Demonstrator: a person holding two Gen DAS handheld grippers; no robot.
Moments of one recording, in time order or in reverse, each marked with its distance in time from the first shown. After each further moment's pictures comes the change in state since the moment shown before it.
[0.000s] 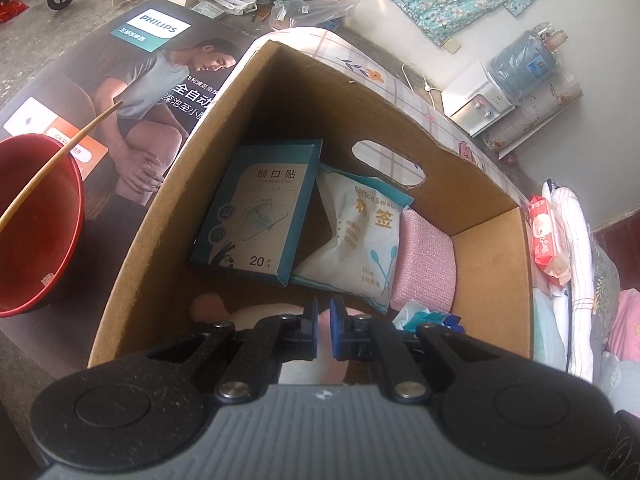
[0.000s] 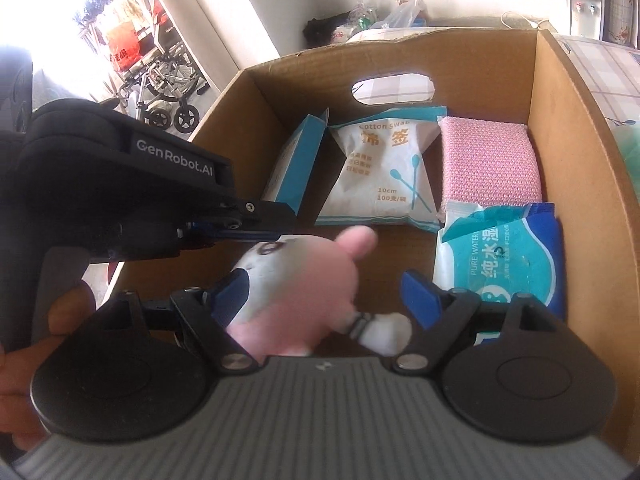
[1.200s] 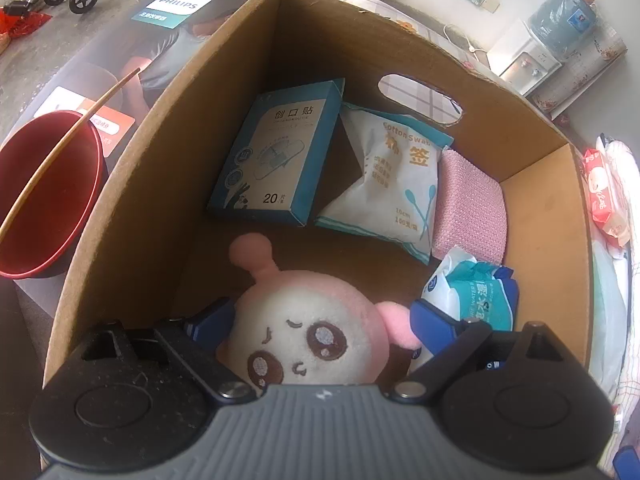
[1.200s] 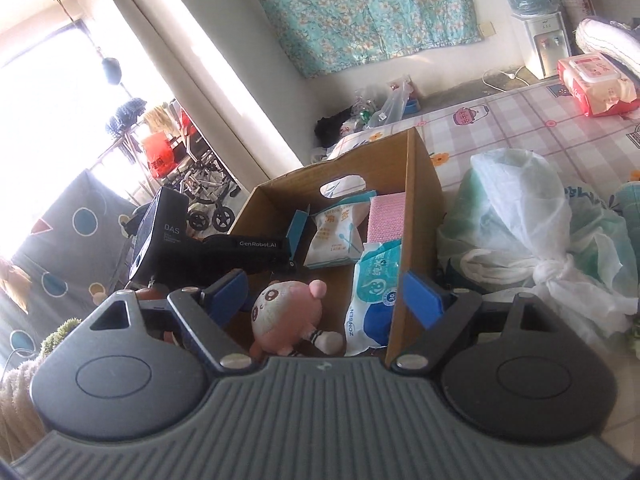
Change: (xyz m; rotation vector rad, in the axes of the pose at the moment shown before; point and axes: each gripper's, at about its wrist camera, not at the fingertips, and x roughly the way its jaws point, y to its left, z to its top) left arm 0.022 -0.021 -0.021 0.041 0.099 0.207; right arm -0.189 -0.091 -0.062 0.128 -0.306 0.129
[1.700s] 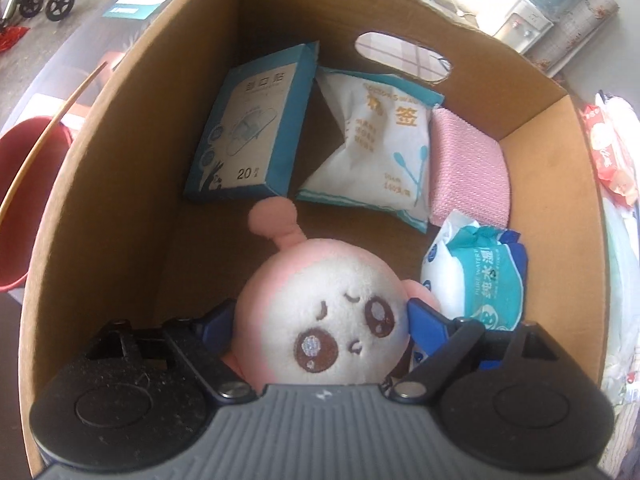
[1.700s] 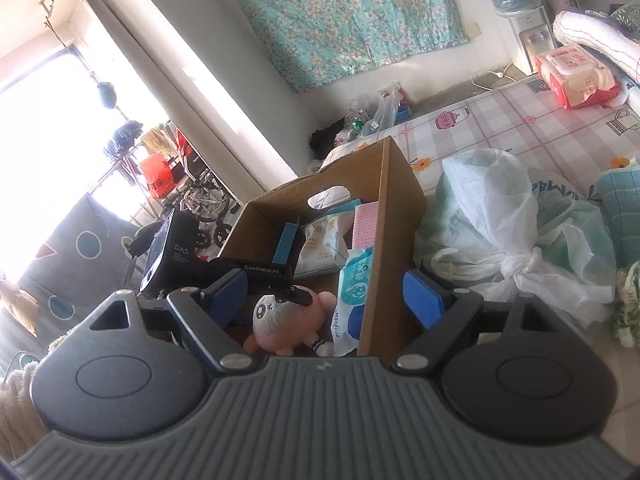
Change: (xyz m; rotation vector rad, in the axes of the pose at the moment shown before) left arm 0.017 -0.014 -0.002 0.099 0.066 0.004; right arm -0.023 -0.021 -0.005 0.061 -0.039 0.003
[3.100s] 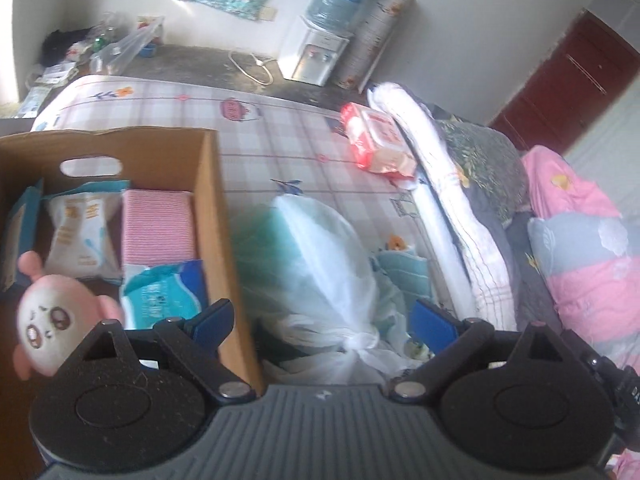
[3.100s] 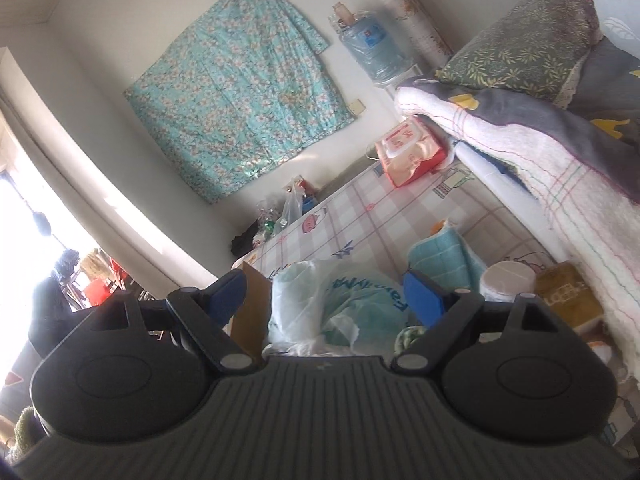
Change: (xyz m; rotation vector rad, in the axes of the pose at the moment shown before) left arm -0.082 -0.184 -0.059 0.372 -0.199 -0.359; right arm -0.143 -0.141 0.004 0.250 -0.297 -0.207
